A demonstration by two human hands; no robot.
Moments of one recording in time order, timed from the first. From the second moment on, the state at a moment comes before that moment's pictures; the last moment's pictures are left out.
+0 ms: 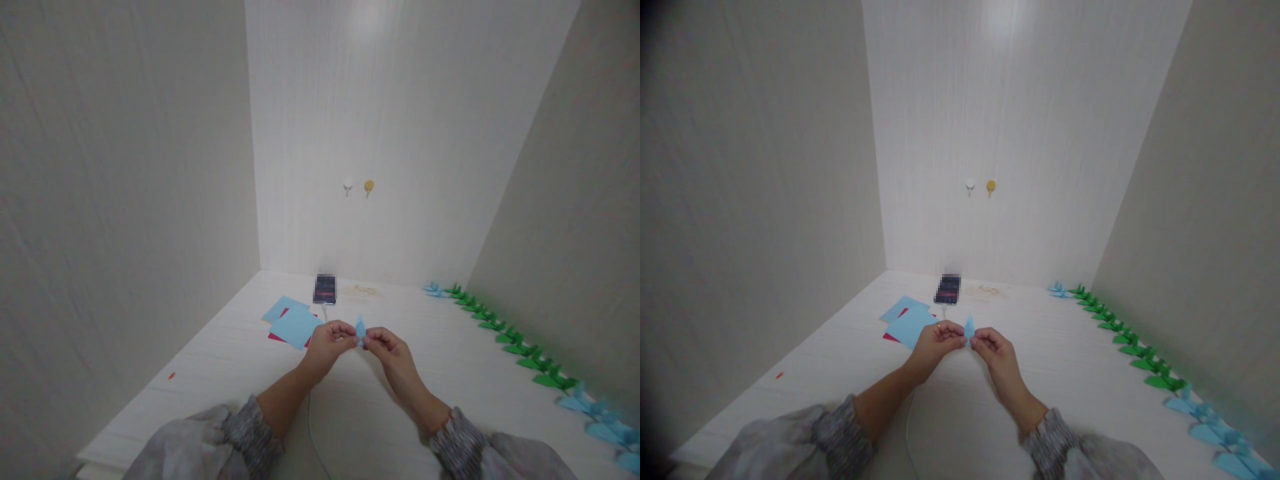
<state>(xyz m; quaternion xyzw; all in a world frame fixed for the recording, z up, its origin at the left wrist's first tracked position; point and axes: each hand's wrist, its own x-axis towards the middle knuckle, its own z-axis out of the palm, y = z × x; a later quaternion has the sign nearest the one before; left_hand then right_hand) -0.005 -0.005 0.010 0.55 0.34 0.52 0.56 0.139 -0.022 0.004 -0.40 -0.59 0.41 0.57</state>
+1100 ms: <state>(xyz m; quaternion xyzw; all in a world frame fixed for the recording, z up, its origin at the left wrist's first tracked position) -0.005 0.003 -0.001 0.64 0.37 0.53 0.41 0.136 -0.015 -0.005 -0.40 -0.56 0.47 0.55</state>
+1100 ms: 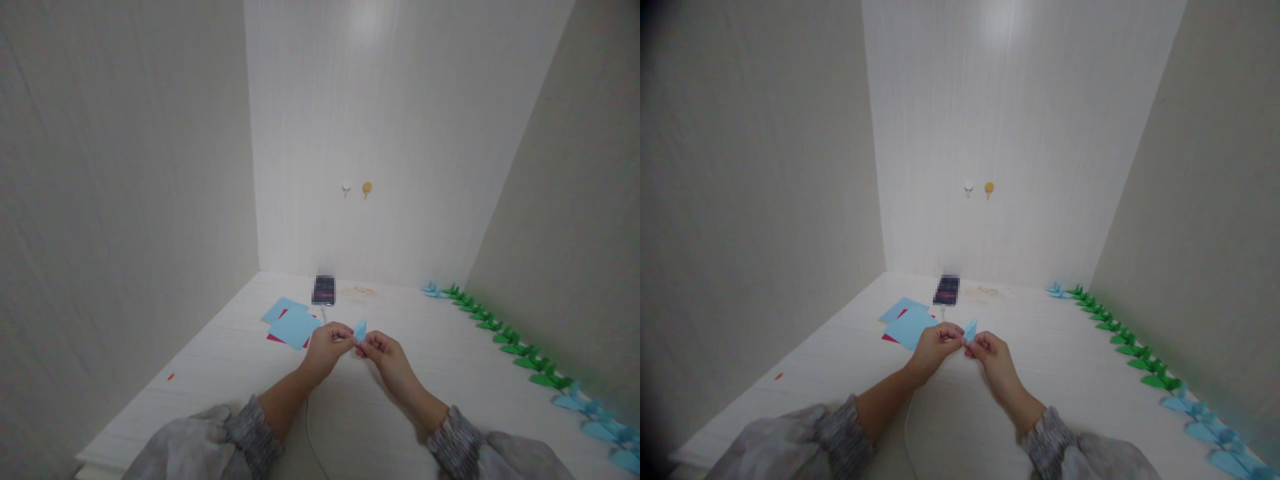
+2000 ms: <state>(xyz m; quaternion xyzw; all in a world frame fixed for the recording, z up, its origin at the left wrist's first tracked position) 0.002 0.000 0.002 0.57 0.35 0.55 0.51 0.131 -0.019 -0.002 -0.40 -0.53 0.46 0.60</state>
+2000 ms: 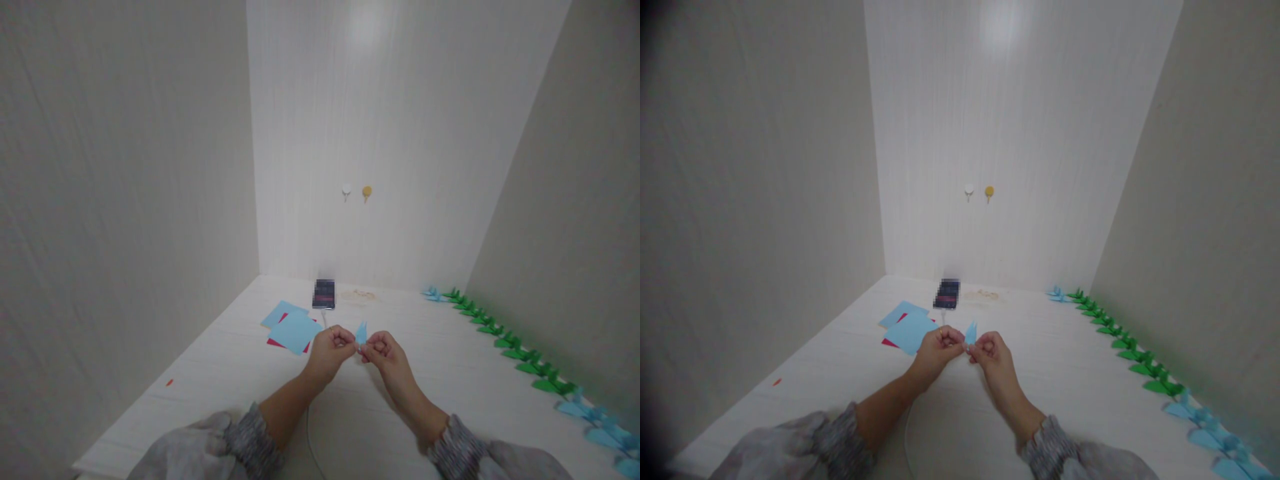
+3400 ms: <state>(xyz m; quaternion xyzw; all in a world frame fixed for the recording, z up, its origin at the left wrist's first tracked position) -0.006 0.000 0.007 0.55 0.31 0.46 0.62 0.129 -0.024 -0.008 -0.31 -0.61 0.50 0.53</state>
